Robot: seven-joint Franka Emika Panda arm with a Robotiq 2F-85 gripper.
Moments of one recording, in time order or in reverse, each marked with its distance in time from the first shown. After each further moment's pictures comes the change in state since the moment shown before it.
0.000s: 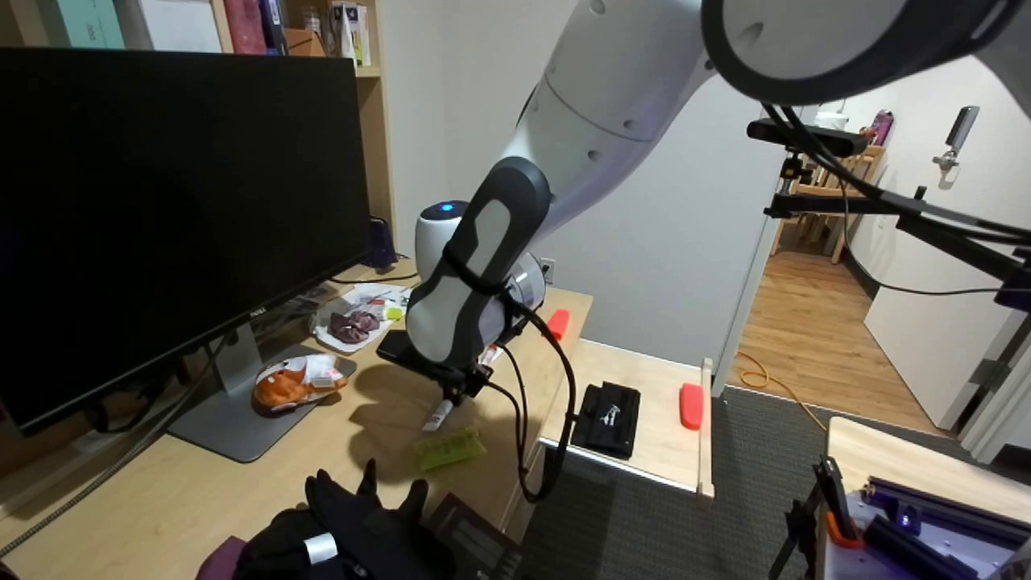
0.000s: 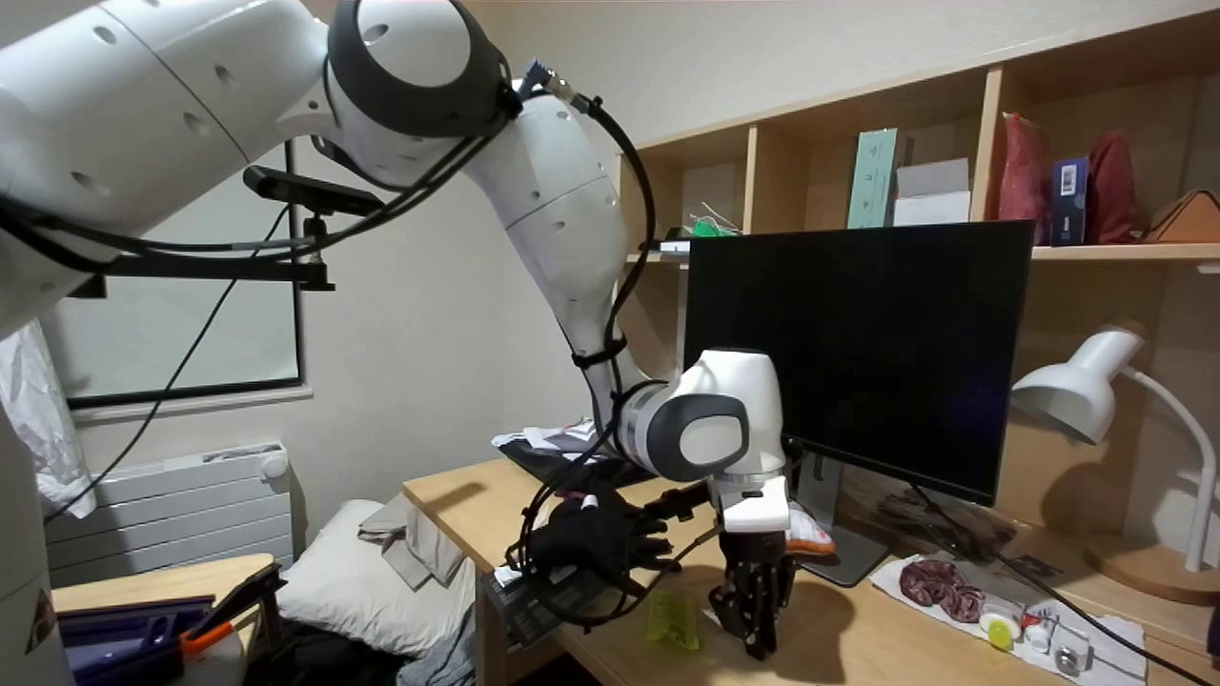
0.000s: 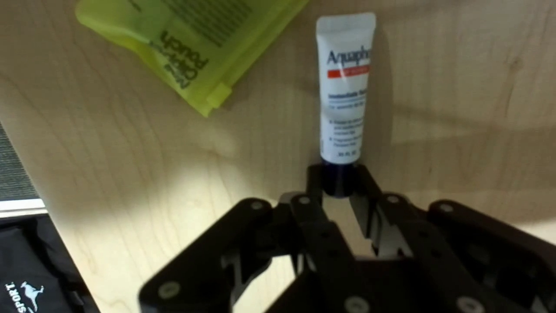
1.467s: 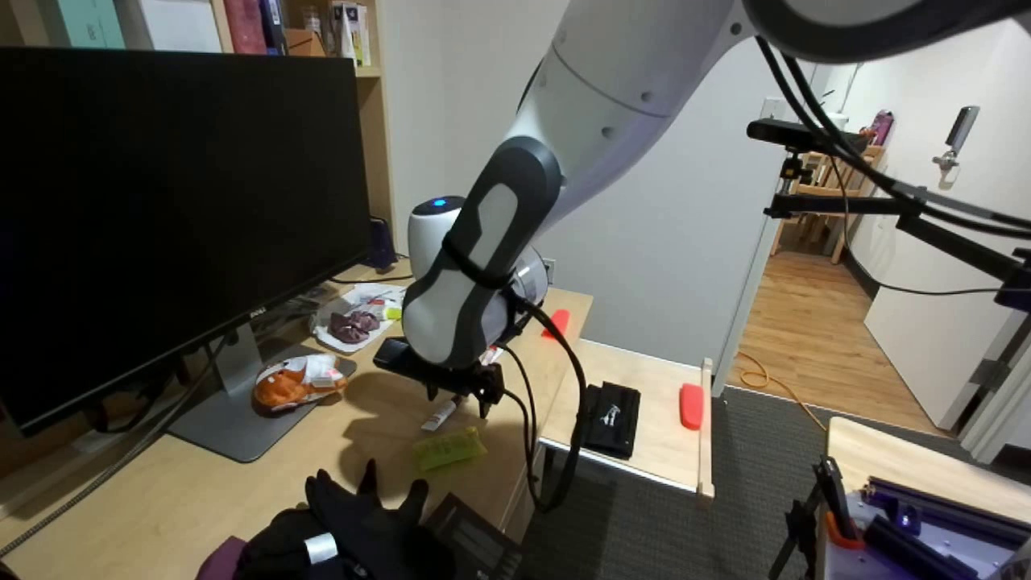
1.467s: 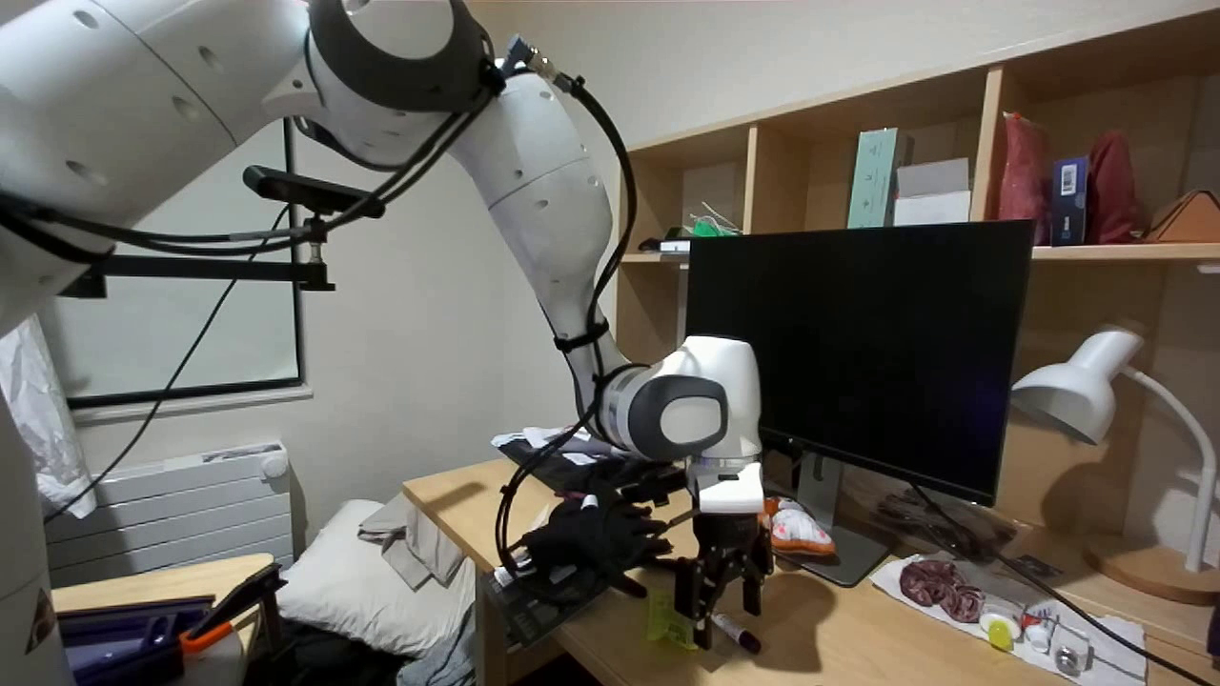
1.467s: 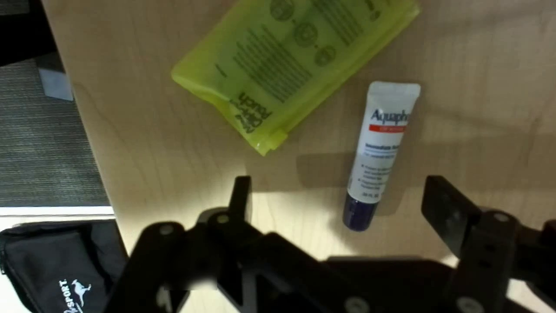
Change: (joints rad) arm 0.043 -0.066 -0.005 -0.074 -0.008 -0.056 0.001
